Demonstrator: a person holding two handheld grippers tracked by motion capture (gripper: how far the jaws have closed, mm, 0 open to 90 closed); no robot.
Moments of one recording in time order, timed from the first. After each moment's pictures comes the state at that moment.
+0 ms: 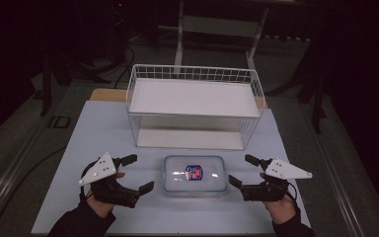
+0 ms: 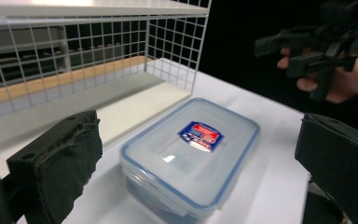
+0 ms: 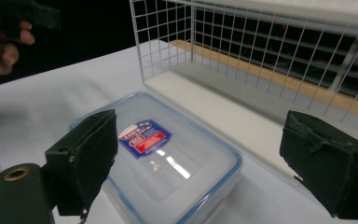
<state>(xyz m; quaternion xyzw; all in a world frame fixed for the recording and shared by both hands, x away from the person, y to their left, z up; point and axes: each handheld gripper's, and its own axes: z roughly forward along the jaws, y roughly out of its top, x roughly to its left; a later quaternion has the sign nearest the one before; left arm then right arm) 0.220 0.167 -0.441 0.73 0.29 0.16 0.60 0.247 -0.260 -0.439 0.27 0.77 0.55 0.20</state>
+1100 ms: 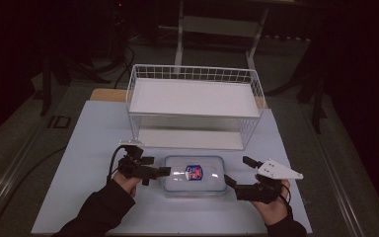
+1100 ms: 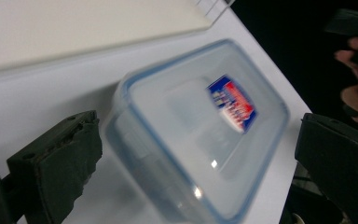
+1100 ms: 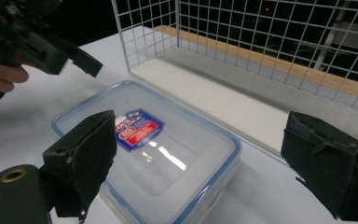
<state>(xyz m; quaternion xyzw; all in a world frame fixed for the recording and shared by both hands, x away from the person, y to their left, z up) 0.302 0.138 -0.491 0.74 0.46 -0.08 0.48 0.245 -0.246 -0.449 0.31 0.77 0.52 0.20</state>
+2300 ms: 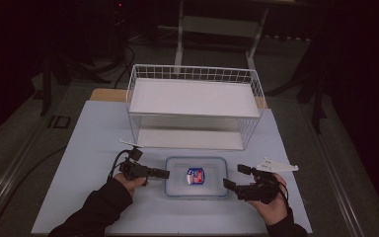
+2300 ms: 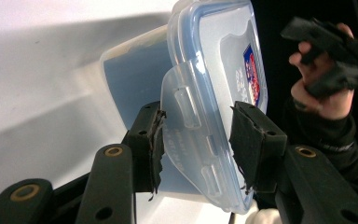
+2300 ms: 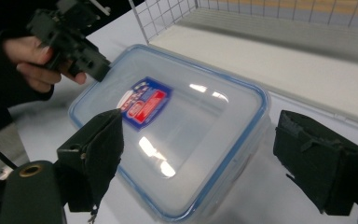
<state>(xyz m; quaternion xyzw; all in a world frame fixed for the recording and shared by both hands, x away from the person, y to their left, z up) 0.319 0.149 -0.524 0.72 0.45 -0.23 0.48 0.259 -0.253 -0.465 0.37 0.78 0.51 0.09</state>
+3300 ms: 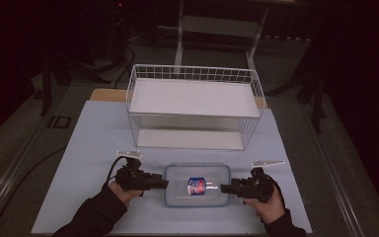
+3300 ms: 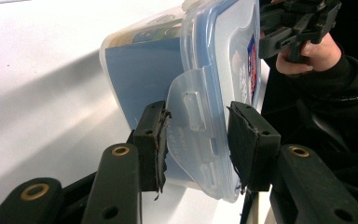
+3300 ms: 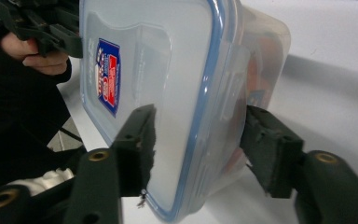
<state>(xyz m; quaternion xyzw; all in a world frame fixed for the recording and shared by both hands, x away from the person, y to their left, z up) 0.283 0.147 -0.509 0.77 0.36 -0.14 0.50 0.281 -0.260 -0.500 0.41 0.78 0.46 -0.09</state>
